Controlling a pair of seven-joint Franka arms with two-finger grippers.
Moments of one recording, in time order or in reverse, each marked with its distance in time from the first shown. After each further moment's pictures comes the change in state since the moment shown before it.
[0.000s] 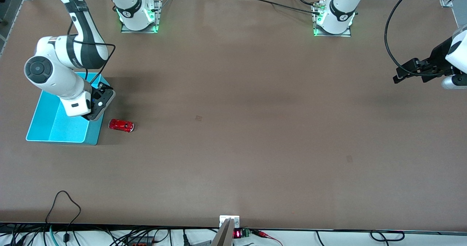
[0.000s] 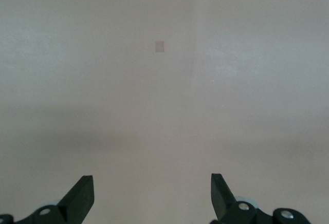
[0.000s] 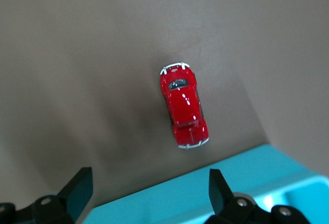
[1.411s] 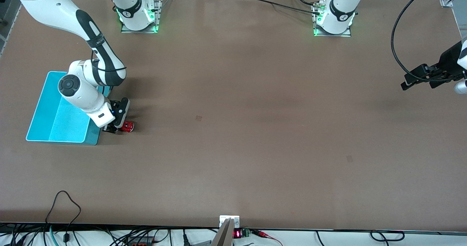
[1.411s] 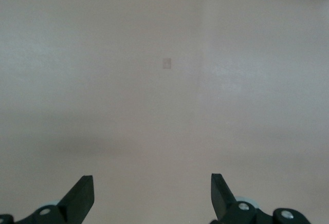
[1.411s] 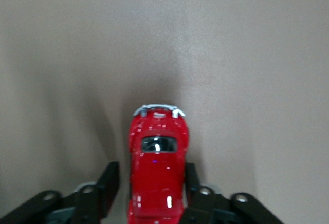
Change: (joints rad) left arm 0.022 0.020 0.005 0.007 0.000 0.060 0.001; right arm -0.015 0.248 0.011 -0.008 -0.001 0.375 -0.263
